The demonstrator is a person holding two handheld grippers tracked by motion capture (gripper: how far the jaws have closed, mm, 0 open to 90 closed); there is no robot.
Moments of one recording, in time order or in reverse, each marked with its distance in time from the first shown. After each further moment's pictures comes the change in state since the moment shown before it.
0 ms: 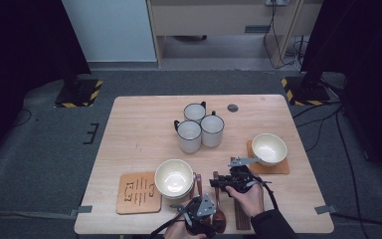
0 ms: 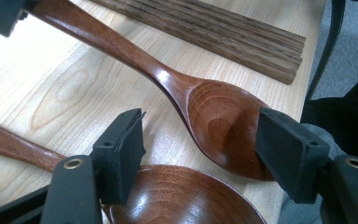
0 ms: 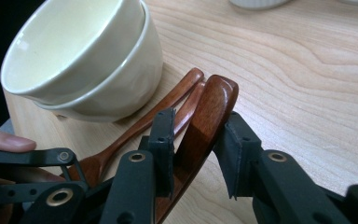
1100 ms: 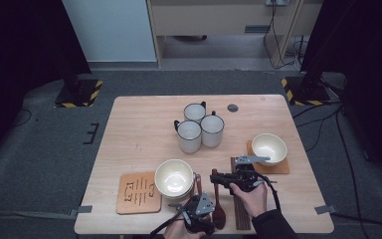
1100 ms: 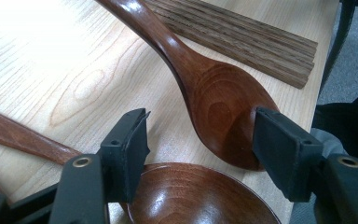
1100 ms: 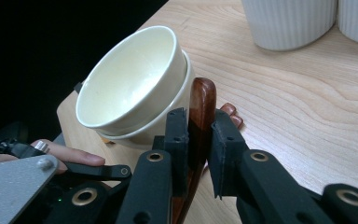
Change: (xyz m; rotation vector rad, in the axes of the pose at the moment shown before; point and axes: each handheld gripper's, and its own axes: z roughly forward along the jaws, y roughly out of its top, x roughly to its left) left arm 0.003 0.000 -0.002 -0.009 0.025 -0.019; right arm 0.007 0.008 -0.020 -0.128 0.120 0.036
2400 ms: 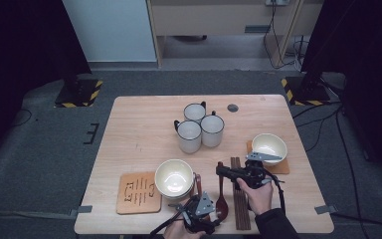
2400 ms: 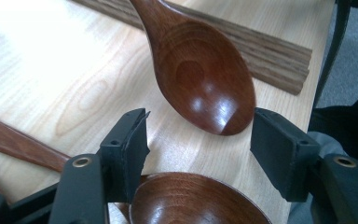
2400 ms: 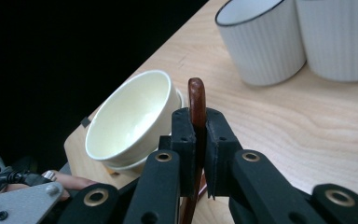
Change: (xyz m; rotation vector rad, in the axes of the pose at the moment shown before) left arm -0.001 0.004 -0.004 -0.030 0.010 0.018; right arm -0.006 0.007 -0.020 -0.140 0.001 0.041
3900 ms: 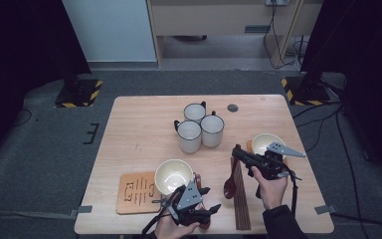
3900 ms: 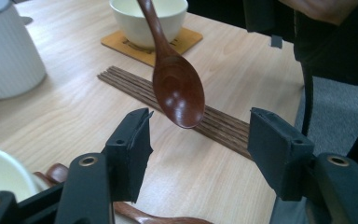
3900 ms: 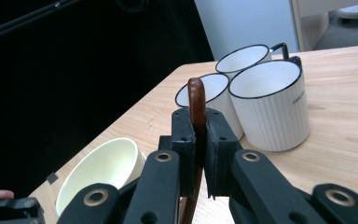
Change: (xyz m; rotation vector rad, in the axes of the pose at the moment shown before) left arm 0.009 0.028 -0.059 -0.240 0.040 -0.050; right arm -0.006 0.028 -0.037 -0.235 -0.125 -0.058
